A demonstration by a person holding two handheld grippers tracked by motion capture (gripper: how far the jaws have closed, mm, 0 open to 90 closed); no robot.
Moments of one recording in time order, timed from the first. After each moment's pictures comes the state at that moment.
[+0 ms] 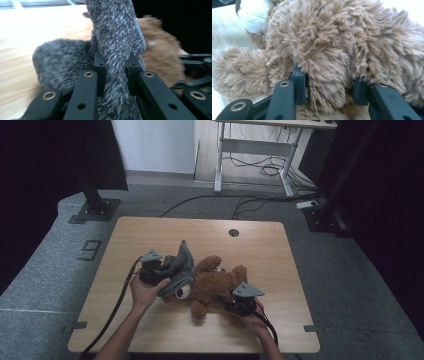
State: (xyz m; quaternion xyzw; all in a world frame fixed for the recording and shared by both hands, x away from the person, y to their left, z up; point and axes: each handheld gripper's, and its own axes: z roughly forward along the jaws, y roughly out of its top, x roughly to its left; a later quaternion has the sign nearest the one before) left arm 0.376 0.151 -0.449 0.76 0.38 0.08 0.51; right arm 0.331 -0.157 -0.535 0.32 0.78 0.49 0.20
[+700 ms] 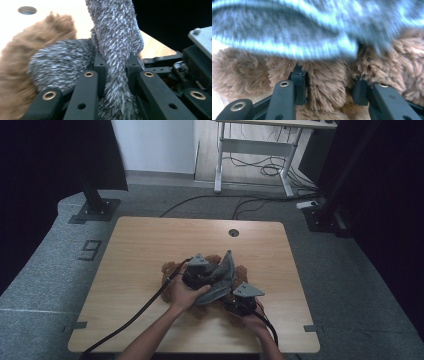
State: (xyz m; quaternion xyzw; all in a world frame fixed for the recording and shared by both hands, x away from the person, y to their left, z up) left arm 0.384 0.058 -0.458 0.81 0.33 0.06 0.49; right arm 0.331 -0.158 -0.535 0.32 0.78 0.49 0.20
